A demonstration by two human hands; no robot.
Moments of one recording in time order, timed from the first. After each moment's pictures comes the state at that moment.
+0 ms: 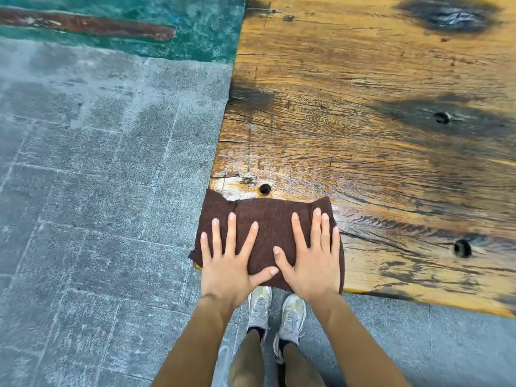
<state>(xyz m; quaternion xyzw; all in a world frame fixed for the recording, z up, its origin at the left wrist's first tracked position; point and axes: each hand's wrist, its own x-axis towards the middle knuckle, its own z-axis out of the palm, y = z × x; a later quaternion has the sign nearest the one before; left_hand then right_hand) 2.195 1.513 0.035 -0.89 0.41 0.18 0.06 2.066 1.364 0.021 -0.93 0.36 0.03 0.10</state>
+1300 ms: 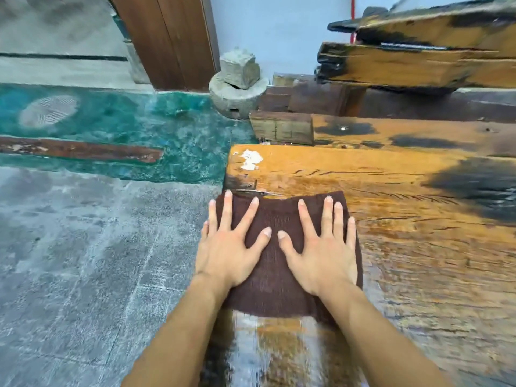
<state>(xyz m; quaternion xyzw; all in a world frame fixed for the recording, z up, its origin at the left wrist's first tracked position) 2.608 1.092 0.010 -0.91 0.38 0.13 -0.11 2.463 0.964 0.014 -0.90 0.41 0.03 0.11</state>
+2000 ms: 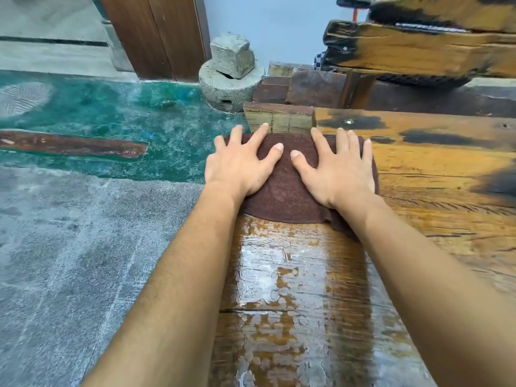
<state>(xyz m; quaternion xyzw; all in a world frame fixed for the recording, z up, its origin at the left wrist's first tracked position) 2.729 0.944 0.016 -0.91 0.39 0.10 -0.12 2.580 0.830 0.014 -0.90 0.42 -0.01 0.07</state>
